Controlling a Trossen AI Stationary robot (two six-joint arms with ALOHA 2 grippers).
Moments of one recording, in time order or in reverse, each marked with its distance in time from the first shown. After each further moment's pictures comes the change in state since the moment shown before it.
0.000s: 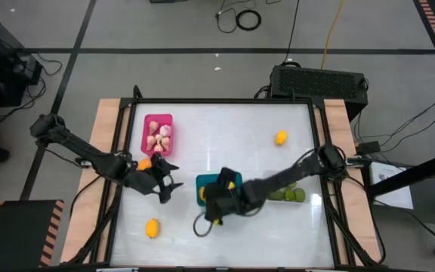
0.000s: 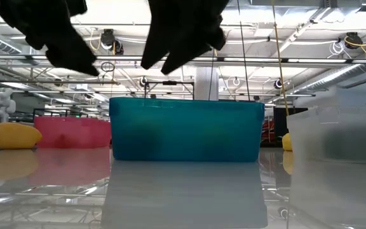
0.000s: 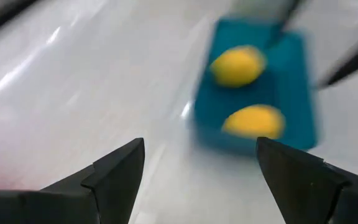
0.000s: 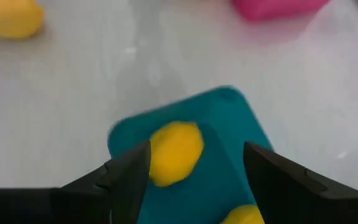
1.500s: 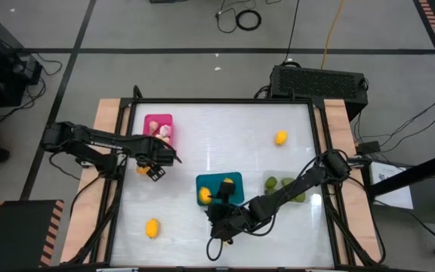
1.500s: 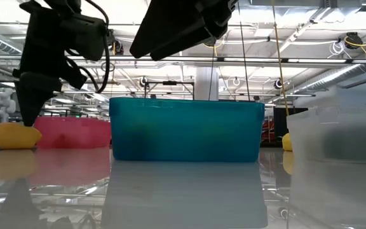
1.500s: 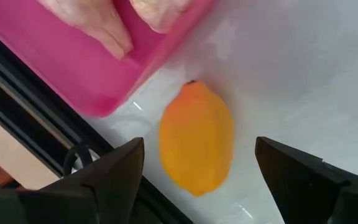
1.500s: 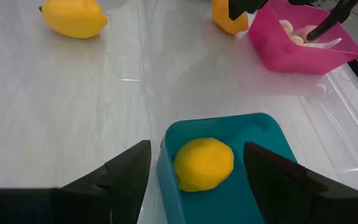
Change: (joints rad) left arm 0.495 0.298 0.189 -0.922 0.424 -0.173; right arm 0.124 -0.001 -0.130 0.271 0.138 -0.204
